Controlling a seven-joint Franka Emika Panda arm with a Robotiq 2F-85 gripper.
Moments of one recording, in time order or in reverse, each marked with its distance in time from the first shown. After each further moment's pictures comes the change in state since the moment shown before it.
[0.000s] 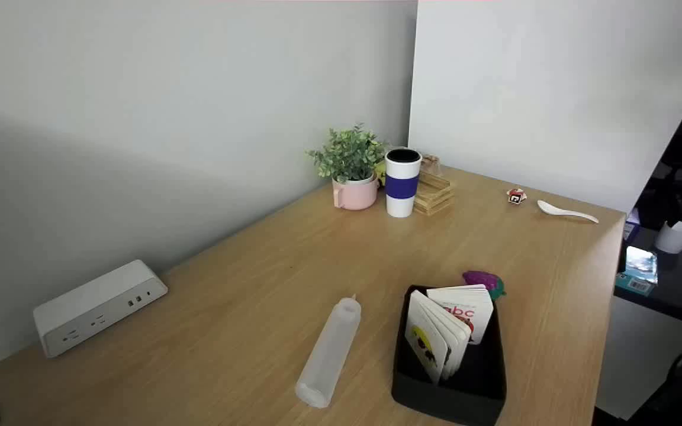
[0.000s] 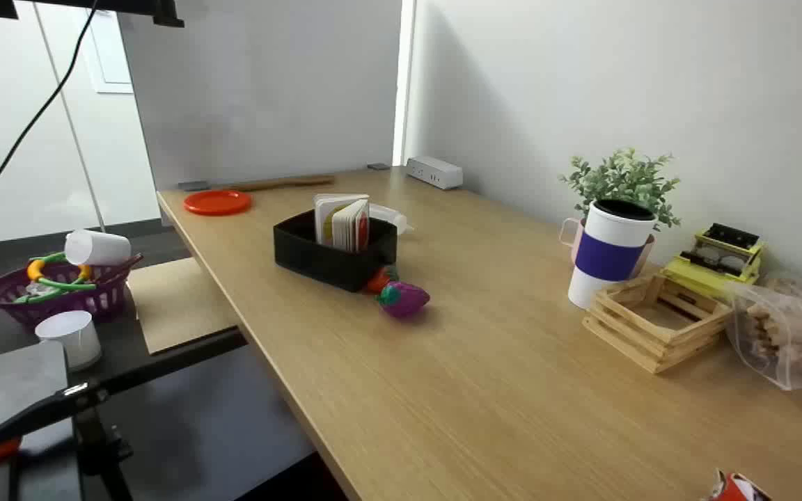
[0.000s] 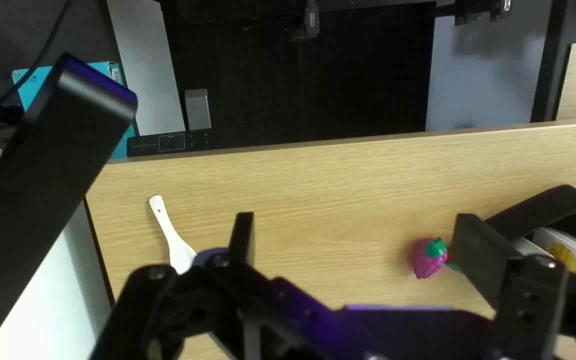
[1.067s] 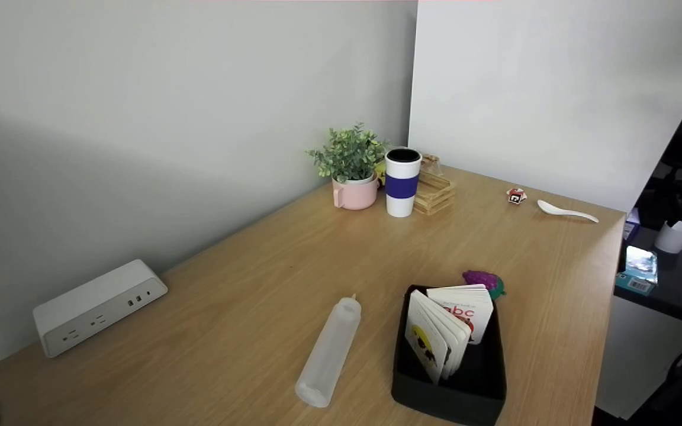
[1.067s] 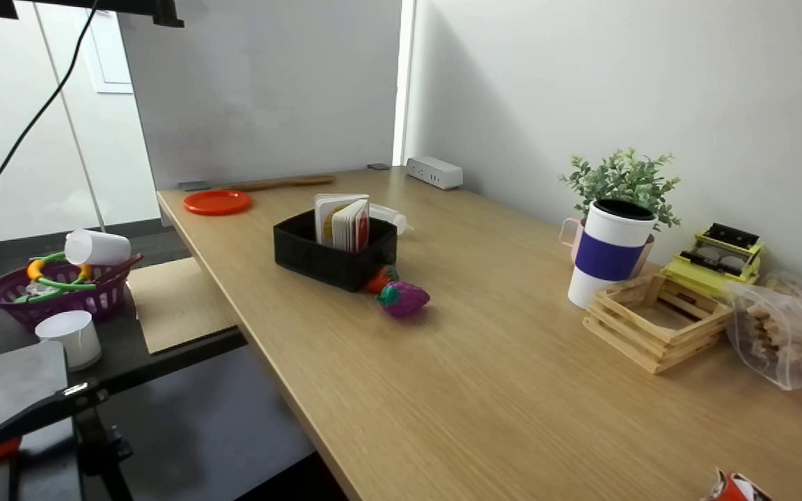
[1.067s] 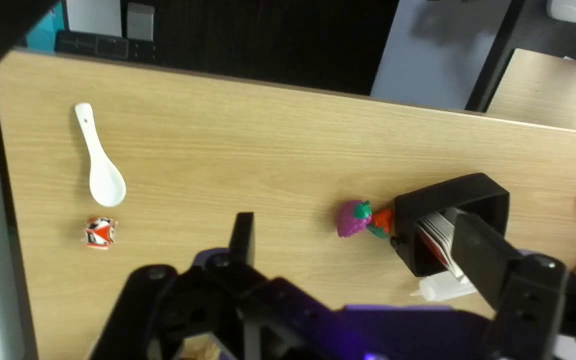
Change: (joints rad) arm 0.096 0.031 -0.106 0.036 0.116 0.067 -0.279
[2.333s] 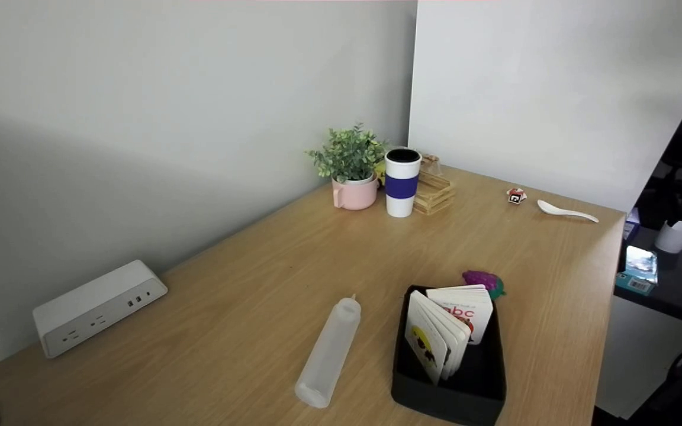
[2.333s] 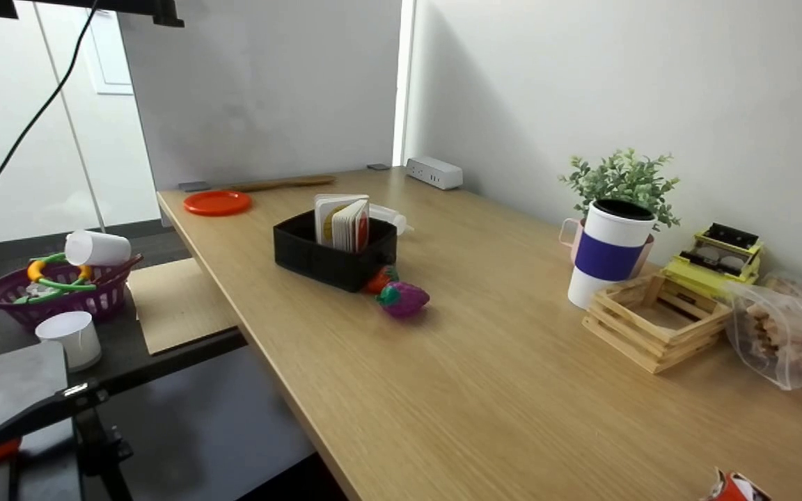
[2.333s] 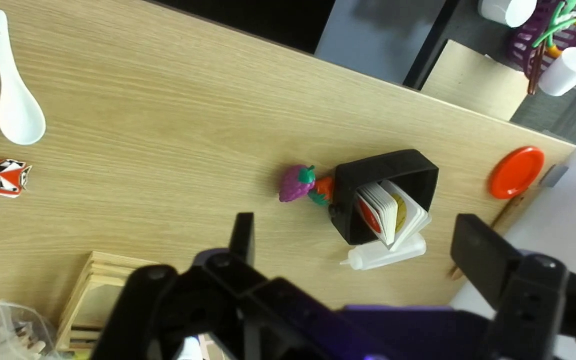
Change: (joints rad) arm 0.027 0.186 -0.061 0.138 0.208 -0.052 -0.259
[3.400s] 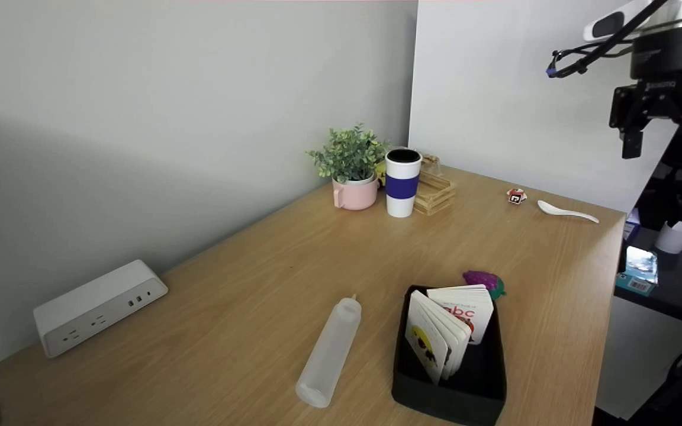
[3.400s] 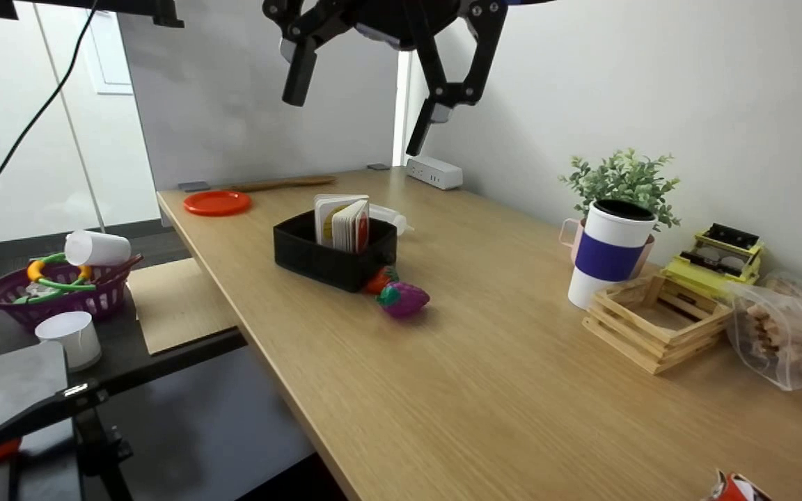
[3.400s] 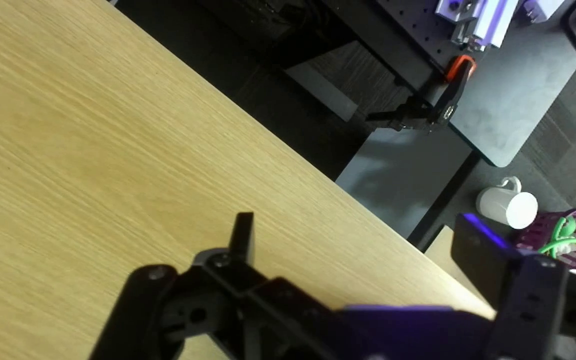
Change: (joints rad) arm 0.057 0.326 0.335 0.071 -0.156 -0.034 0.017
